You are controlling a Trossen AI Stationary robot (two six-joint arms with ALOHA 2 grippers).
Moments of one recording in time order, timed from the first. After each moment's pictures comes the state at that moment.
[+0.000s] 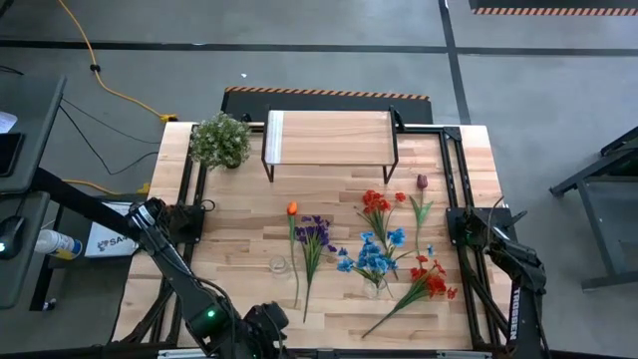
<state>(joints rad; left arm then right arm) -0.88 1.90 1.75 -0.75 -0.40 -1.53 1.21 2.15 2.28 -0.49 0.96 0.46</state>
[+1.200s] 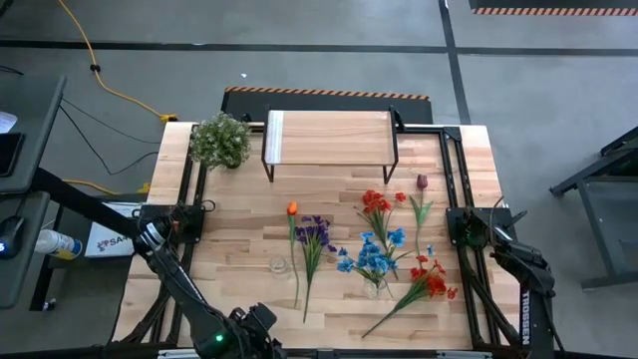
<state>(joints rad) -0.93 2.04 1.75 -1.01 -0.36 -1.84 1.27 2.15 2.28 0.18 1.33 -0.55</state>
